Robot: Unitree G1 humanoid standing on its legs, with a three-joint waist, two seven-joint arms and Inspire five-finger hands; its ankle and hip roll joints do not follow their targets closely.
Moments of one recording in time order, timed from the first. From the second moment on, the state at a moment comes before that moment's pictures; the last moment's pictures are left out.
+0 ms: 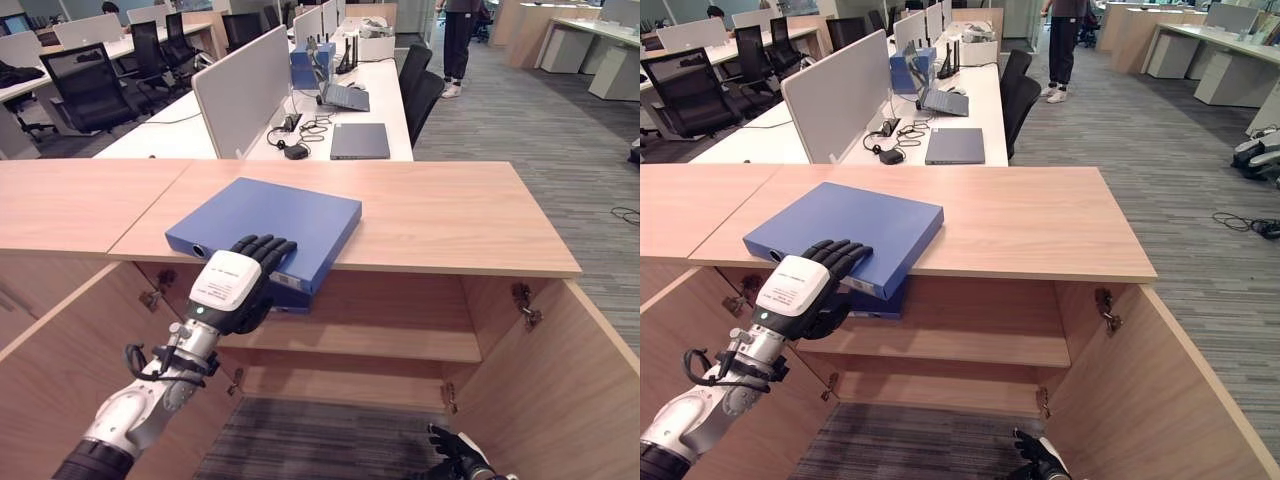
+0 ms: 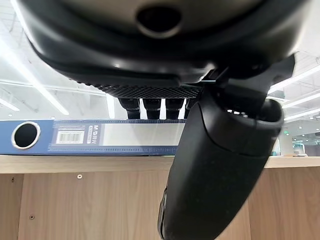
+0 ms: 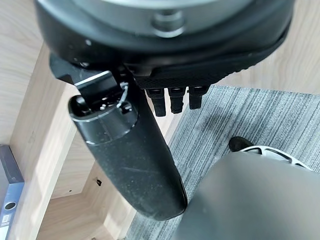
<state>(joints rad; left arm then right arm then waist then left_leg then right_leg) -0.05 0.81 -0.26 0.06 0.79 -0.24 0.42 0.12 -0.33 0.37 0.91 0.06 -0.15 -0.01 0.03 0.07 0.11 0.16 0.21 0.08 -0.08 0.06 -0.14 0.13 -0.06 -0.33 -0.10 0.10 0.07</state>
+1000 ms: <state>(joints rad) -0.19 0.81 -0.32 0.04 0.80 -0.24 0.43 0.14 -0.33 0.37 0.92 0.08 -0.15 -0.01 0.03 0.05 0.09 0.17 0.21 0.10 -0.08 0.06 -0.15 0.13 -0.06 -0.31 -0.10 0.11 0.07</state>
